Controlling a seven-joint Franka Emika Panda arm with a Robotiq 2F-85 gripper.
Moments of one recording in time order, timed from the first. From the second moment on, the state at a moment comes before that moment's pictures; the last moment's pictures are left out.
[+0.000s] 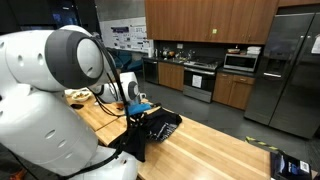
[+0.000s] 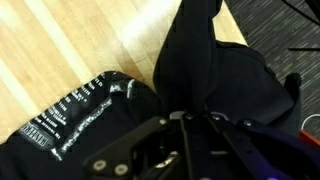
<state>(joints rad) 0.28 -0.33 0.13 -2.68 -0.11 2.27 -0.35</state>
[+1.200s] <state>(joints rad) 0.14 -0.41 0.08 -2.53 -0.16 2.27 -0.32</state>
